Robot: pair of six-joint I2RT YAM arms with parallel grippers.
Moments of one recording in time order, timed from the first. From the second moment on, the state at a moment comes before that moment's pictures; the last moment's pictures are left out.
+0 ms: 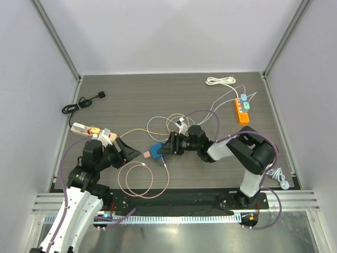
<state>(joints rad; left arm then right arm) -0.22 0.45 0.46 -0.62 0.41 -0.86 0.75 1.77 0.60 0.78 -0.51 0.88</state>
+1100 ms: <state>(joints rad) -0.84 0.75 0.30 0.00 -0.23 -0.73 0.61 1.88 0.53 1.07 -0.81 0.99</state>
